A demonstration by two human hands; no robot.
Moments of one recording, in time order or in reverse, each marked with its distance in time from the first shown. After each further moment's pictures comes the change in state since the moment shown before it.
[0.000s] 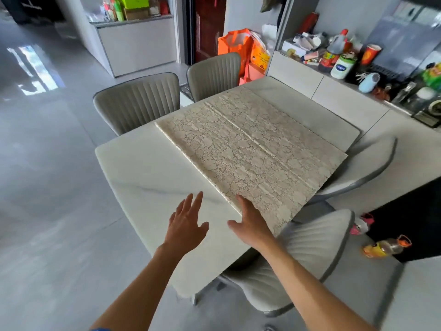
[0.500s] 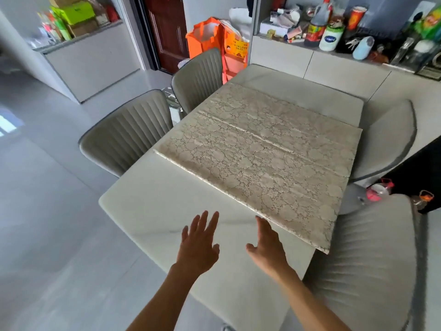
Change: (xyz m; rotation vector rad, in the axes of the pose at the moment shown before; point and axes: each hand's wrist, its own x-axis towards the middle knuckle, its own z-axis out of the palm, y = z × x) left_hand 0.110 -0.115 -0.067 0.374 -0.236 0.262; right_hand 0.095 -0.058 0.108 0.031 0.148 0.320
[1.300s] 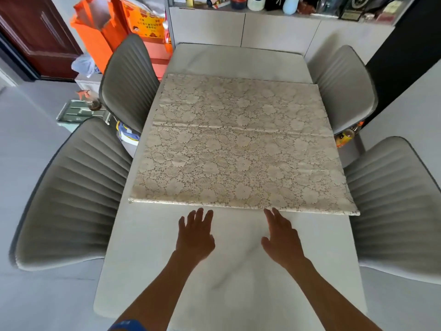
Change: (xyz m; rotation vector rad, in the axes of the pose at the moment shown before) left_hand 0.227 -0.174 -0.042 0.322 -0.209 0.468; right_hand 0.117 -0.122 0.071 -0.100 0.174 0.458
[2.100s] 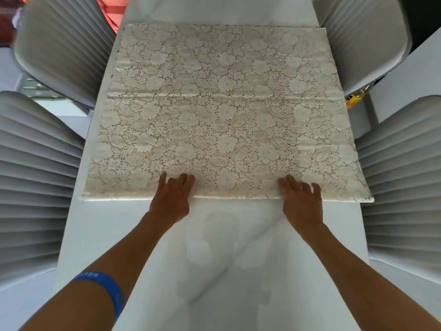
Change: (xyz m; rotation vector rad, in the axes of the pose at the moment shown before) left_hand 0.128 -0.006 0.021 0.202 0.252 0.198; right_hand 0.115 0.099 0.008 -0.431 0.248 -0.009
